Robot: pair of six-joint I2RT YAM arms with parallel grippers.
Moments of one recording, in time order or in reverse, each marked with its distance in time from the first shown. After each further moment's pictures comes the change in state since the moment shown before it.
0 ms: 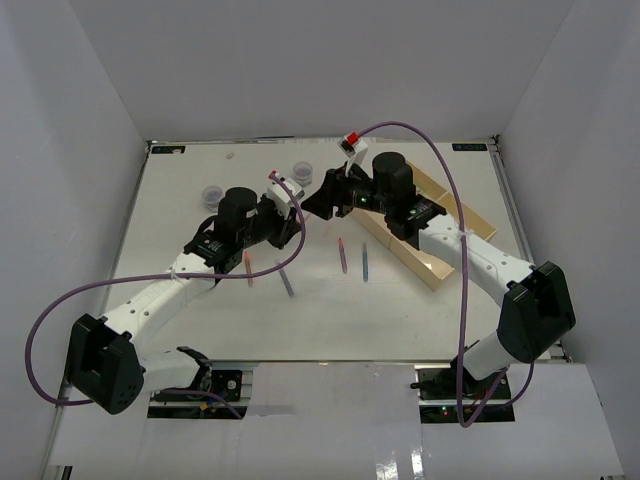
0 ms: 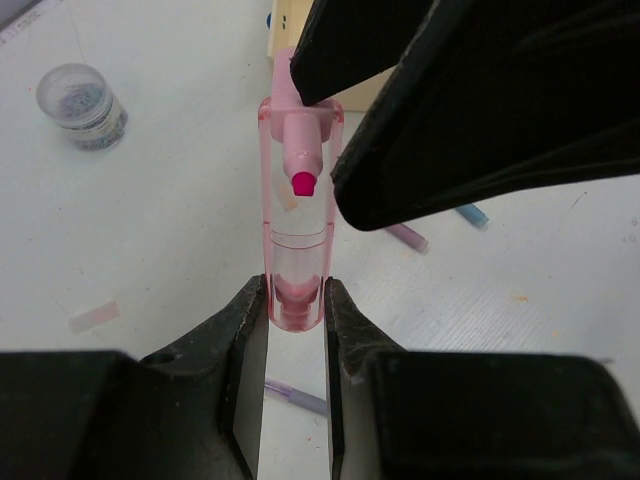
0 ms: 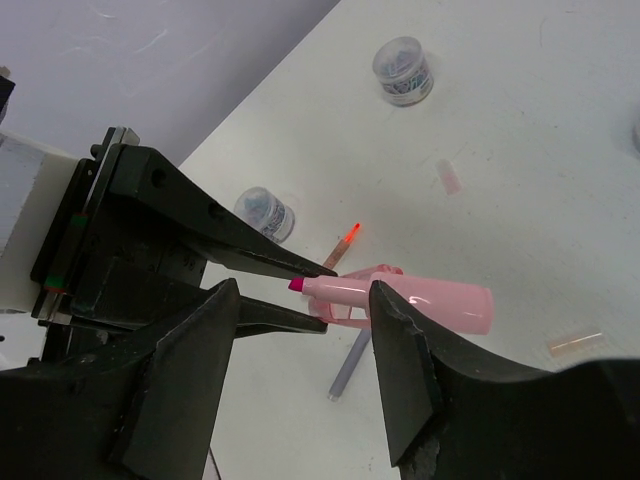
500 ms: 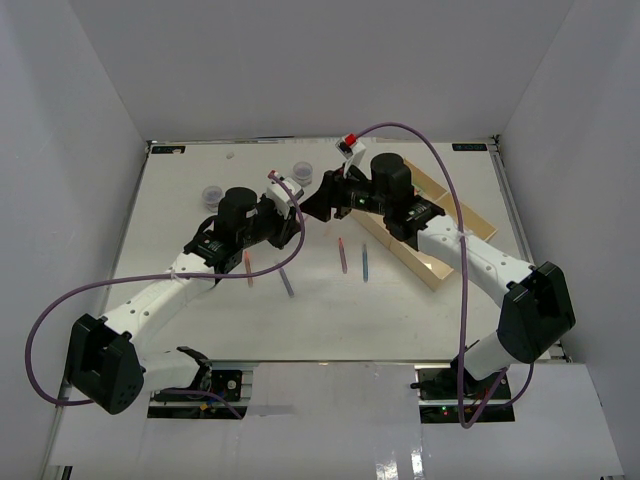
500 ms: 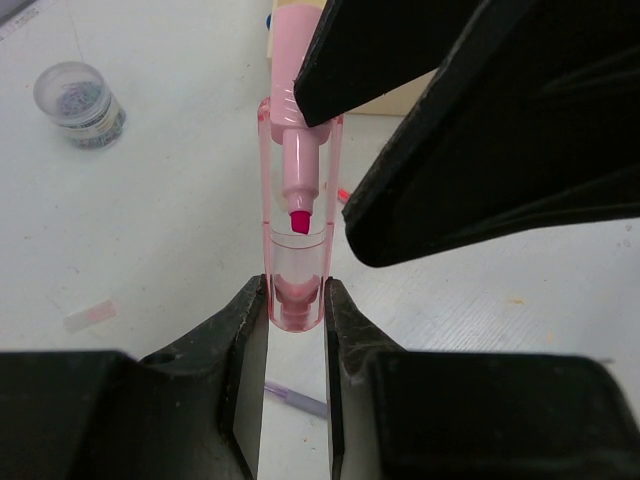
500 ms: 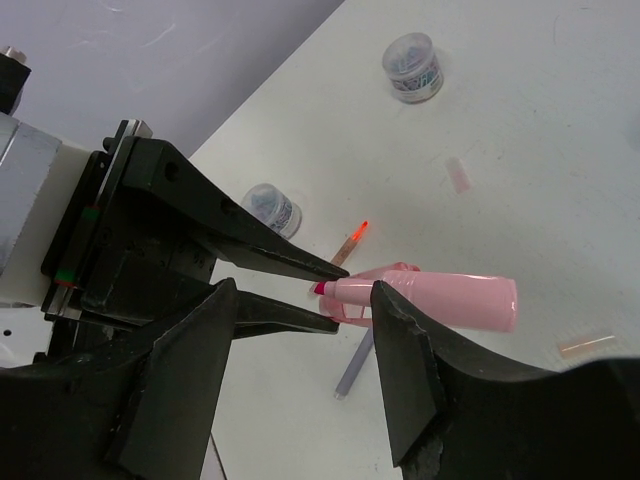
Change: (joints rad) left arm 0.000 0.000 0.000 0.002 0.000 -0.018; right arm 0.011 0.000 0.000 0.000 -0.006 0.000
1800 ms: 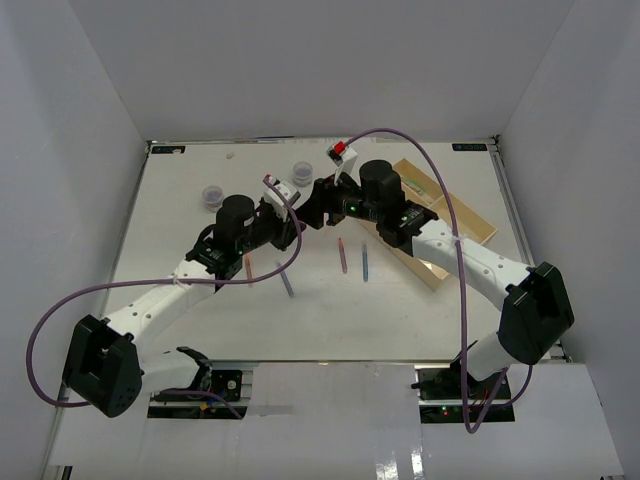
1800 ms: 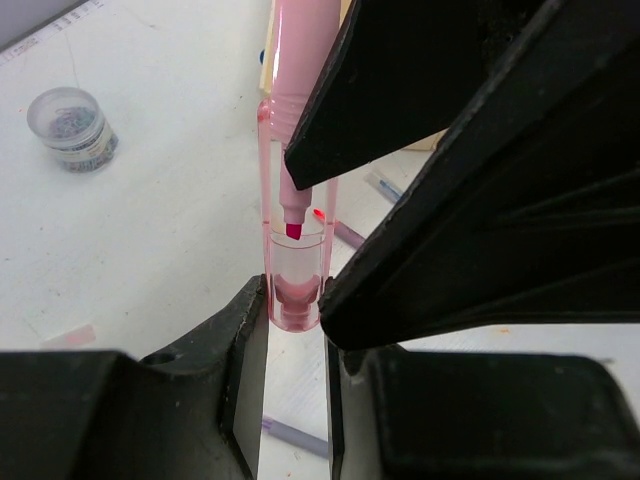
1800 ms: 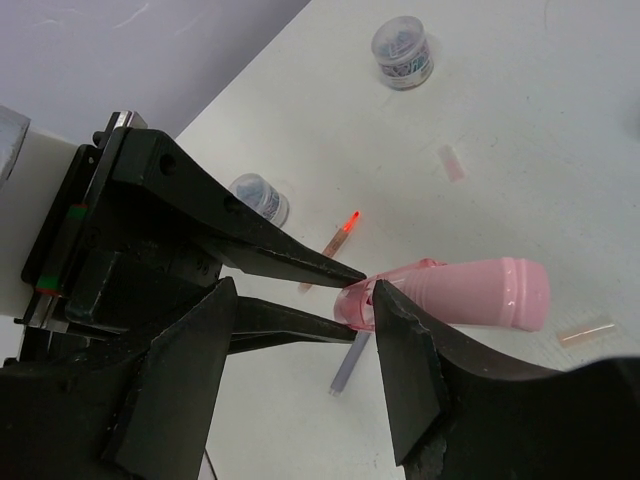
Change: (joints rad) left arm -0.002 -0.019 -0.086 0.163 0.014 -0.060; right arm 0.066 -0.001 0.000 -0.034 0.101 -0.032
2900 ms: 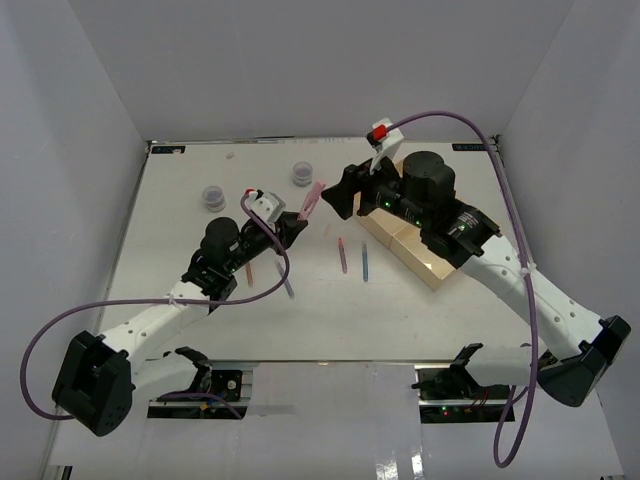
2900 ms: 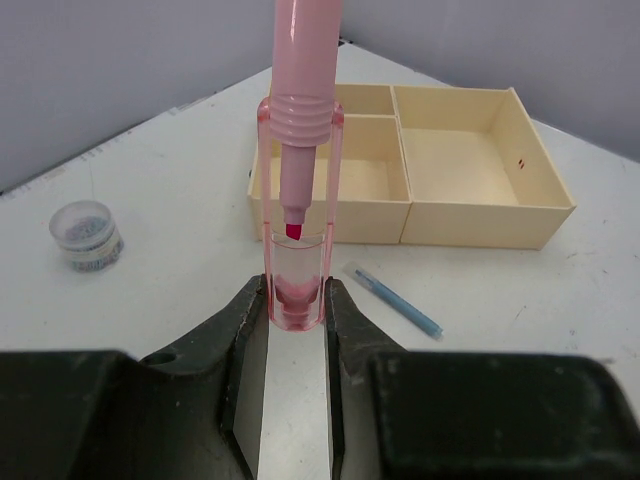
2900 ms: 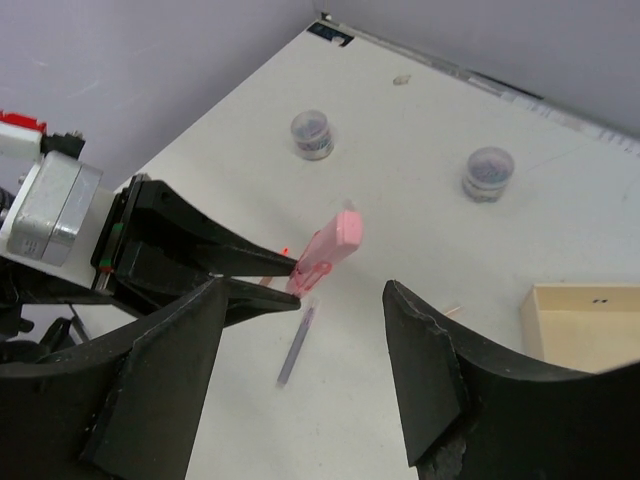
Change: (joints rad) left arm -0.011 -0.101 -0.213 0.407 0.027 -0.078; right arm 0.037 -0.272 0.125 -0.320 0.263 -0.156
